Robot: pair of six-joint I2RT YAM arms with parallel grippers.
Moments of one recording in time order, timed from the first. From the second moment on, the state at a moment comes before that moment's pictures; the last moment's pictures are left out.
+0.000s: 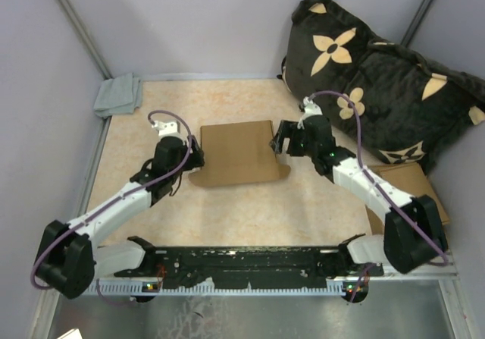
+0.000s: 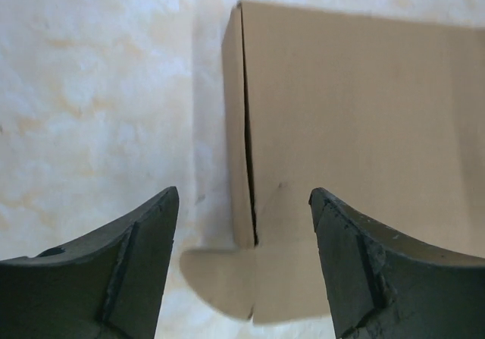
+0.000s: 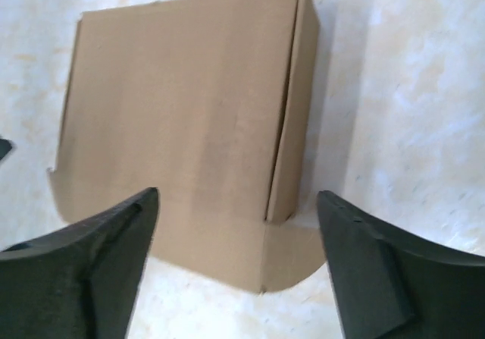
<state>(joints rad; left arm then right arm) -0.51 1.19 0.69 -0.01 -0.35 -0.48 0.43 1.37 0.90 -0.09 -0.06 0.47</state>
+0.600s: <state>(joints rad) -0.51 1.20 0.52 0.06 -0.13 -0.47 0.50 1.36 0.72 -0.07 -0.13 0.44</state>
